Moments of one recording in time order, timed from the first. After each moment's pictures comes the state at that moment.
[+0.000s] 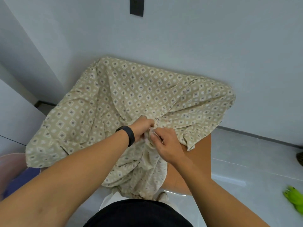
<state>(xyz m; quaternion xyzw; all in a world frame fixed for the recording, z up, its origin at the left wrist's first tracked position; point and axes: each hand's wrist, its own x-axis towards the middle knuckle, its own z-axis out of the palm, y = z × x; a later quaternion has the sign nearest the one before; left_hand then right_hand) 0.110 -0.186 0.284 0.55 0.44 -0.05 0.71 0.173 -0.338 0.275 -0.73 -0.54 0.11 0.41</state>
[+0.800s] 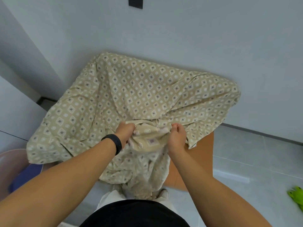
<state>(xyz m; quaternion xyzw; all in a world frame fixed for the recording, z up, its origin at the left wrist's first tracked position) 0.083 -0.168 0.234 0.47 0.60 0.02 0.64 0.211 -0.320 0.236 -0.78 0.02 0.27 0.56</state>
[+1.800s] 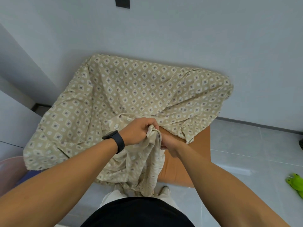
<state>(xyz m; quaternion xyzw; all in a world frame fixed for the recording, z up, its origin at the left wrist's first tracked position) 0.097 -0.209 0.293 0.86 0.14 0.01 0.50 0.227 -0.350 0.221 -0.69 -0.11 0.61 0.38</state>
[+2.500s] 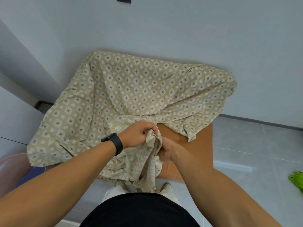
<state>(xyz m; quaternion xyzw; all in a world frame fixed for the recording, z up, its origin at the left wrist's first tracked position) 0.084 -0.214 0.289 0.85 0.12 -0.03 0.51 0.204 -0.342 0.165 -0.64 0.10 0.65 0.40</state>
